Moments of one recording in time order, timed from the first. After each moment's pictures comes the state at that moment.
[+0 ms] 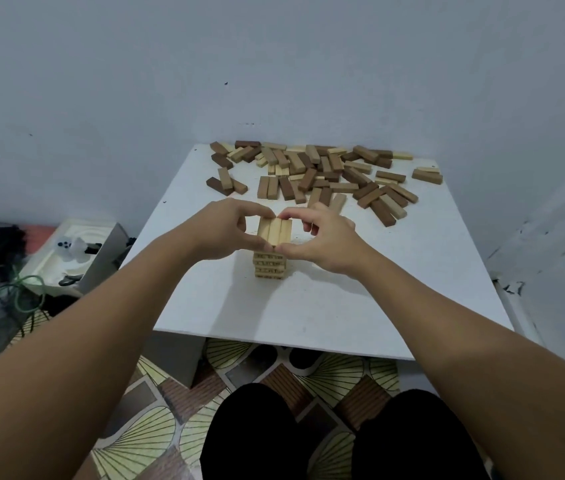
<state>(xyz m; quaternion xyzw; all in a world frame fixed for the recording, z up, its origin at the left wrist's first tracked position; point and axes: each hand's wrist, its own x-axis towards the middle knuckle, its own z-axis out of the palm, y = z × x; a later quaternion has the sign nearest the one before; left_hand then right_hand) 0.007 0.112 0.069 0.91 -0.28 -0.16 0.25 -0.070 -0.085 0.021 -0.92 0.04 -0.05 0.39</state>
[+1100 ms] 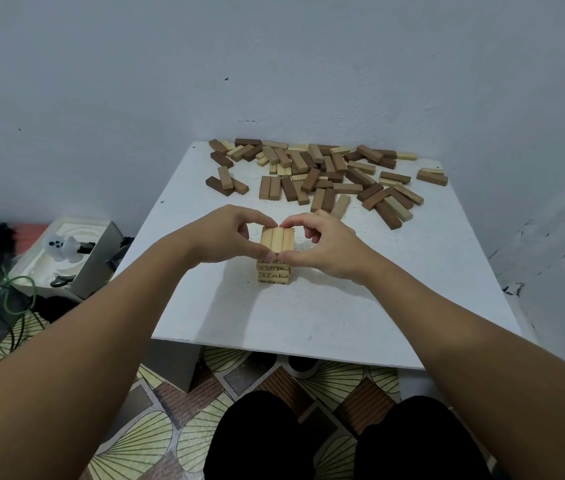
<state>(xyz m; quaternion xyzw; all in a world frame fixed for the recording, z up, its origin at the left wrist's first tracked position) 0.028 0.117 0.050 0.88 -0.26 -0.25 0.32 -0.057 -0.087 0.009 -0.91 0.04 0.01 0.42</state>
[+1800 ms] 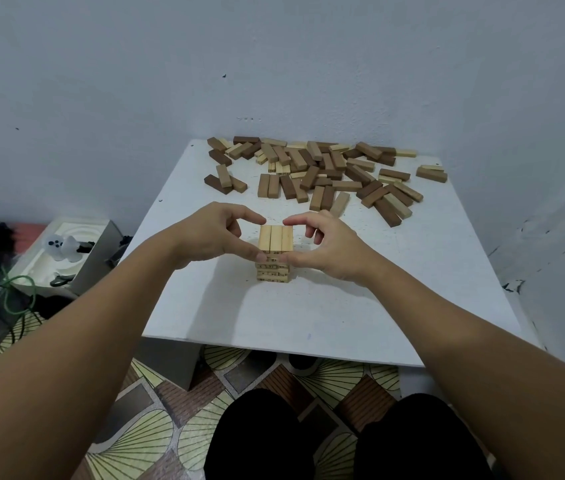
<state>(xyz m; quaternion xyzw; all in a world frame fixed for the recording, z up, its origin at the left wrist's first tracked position) 0.037 0.130 0.042 0.85 -0.22 -0.28 0.39 -0.060 -0.095 -0.003 -0.90 0.04 0.00 0.43</state>
